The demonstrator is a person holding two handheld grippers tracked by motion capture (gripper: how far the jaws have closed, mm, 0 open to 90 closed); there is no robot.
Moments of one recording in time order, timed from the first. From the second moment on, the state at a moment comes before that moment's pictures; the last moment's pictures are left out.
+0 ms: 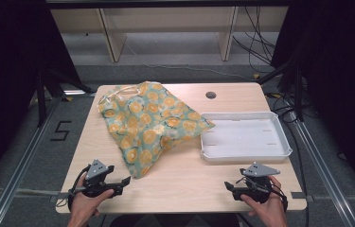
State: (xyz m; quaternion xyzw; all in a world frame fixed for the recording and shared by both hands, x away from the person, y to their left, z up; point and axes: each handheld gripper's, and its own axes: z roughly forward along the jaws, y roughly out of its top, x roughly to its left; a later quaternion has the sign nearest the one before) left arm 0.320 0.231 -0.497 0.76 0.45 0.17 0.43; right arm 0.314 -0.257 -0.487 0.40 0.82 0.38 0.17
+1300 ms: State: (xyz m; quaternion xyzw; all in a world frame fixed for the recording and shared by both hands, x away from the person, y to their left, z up) left arm 0.359 0.182 -0.503 0.83 0.36 0.20 0.39; right arm 0.315 -0.254 -0.491 0.40 0.82 0.37 0.17
